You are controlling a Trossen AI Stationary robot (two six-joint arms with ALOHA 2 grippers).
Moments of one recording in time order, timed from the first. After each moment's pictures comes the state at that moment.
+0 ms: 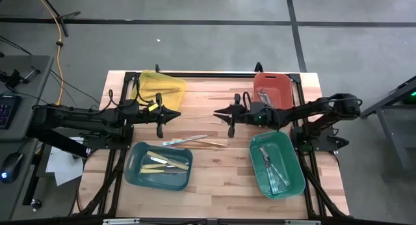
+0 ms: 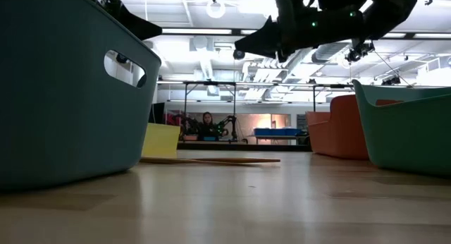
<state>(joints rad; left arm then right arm) 0.10 0.77 0.29 0.42 -0.03 0.04 -0.05 1.48 0.65 0.72 0.13 -0.08</state>
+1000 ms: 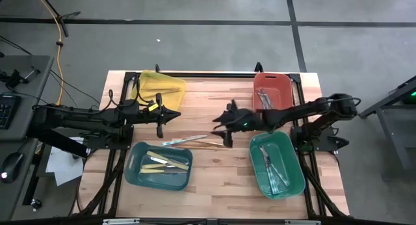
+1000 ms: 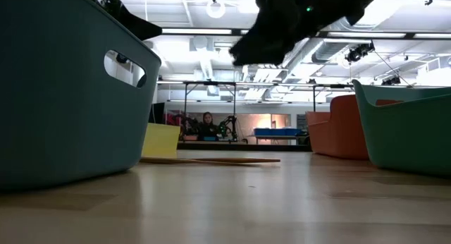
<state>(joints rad) 0.10 0.77 0.29 0.42 -0.03 0.04 0.04 1.52 0.89 0.16 0.11 0.07</state>
